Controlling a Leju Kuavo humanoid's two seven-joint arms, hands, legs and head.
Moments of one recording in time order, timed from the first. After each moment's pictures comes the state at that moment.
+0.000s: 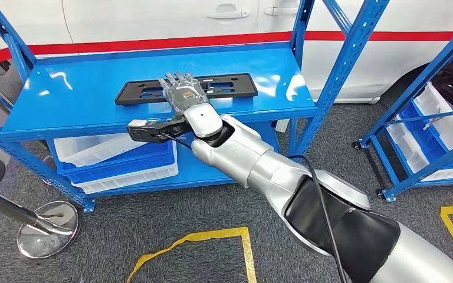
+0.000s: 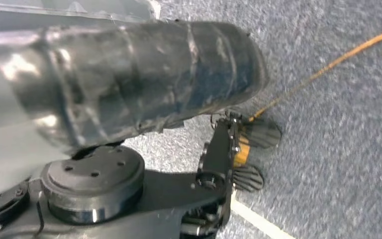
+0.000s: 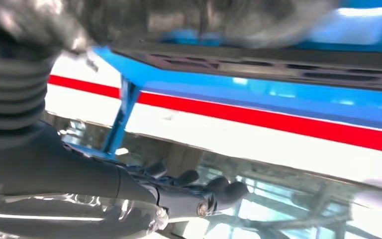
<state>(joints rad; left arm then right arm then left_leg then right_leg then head) -0.07 0.12 -0.31 -0.18 0.70 0.25 0.08 -1.10 0.14 0.98 -0.37 0.98 0.16 0.17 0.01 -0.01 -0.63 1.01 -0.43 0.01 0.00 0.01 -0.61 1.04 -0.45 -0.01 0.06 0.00</state>
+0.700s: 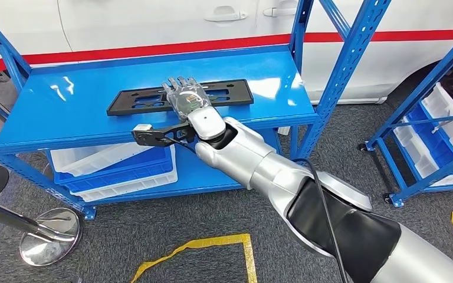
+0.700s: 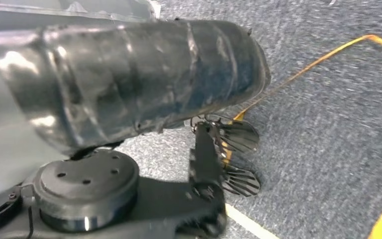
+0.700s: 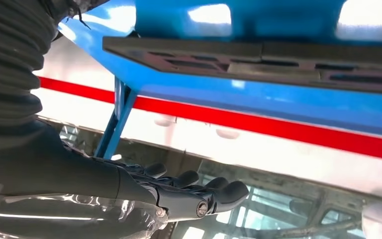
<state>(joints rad) -0.07 0.13 -0.31 -0.18 0.70 0.24 0.06 -1.07 0.12 0.98 -0.37 0.99 0.18 0.15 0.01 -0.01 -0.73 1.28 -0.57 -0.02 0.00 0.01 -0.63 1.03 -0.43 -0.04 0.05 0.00</state>
